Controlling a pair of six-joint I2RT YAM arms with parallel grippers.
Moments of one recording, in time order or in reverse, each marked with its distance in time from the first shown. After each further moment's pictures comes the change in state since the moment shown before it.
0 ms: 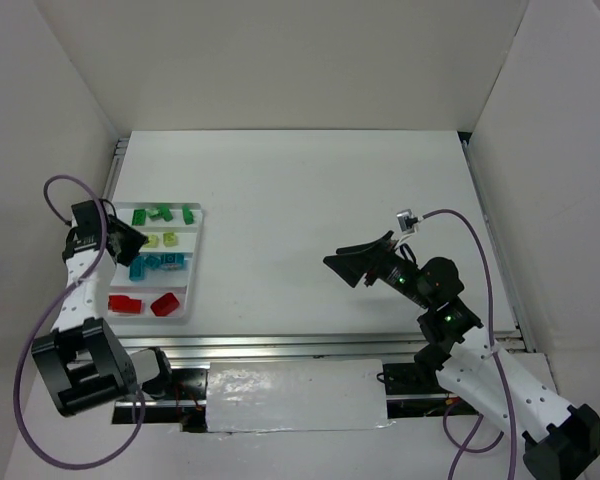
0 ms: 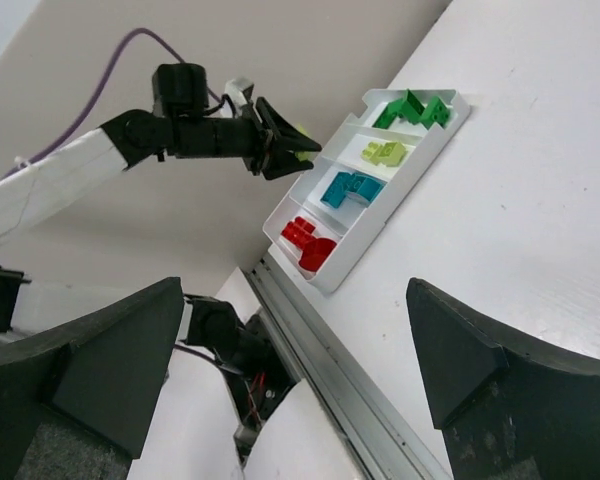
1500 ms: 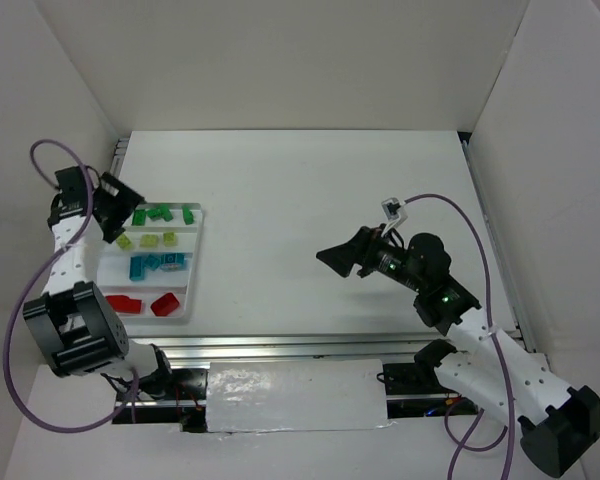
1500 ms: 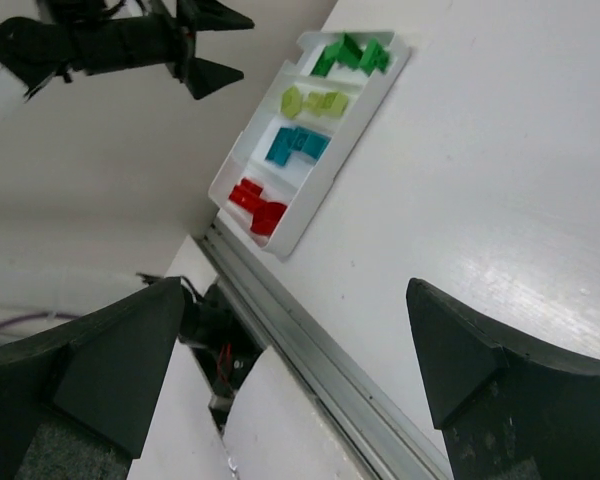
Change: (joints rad) left arm 0.111 0.275 0.255 -0.023 0.072 0.014; right arm -0.006 0.148 0.113 -0.176 -0.032 -0.080
